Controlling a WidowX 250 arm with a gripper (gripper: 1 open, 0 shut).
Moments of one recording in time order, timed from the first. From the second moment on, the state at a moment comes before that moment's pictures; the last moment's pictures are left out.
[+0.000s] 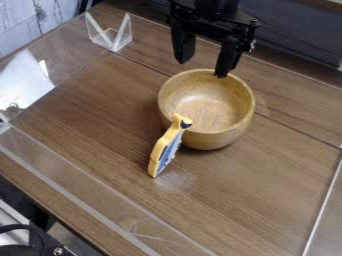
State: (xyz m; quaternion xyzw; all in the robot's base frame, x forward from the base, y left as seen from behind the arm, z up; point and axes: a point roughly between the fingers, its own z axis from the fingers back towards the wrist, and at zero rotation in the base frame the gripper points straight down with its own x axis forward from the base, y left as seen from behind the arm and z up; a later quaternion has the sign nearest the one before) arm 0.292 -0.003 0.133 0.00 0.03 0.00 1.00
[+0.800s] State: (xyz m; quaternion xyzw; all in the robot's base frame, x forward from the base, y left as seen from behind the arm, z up) arm 0.289 -0.002 0.119 0.00 0.05 0.00 1.00
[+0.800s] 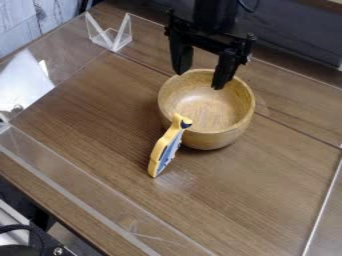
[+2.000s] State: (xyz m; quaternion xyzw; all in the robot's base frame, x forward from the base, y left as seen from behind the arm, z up) arm 0.296 0.002 0.129 0.00 0.01 0.00 1.00
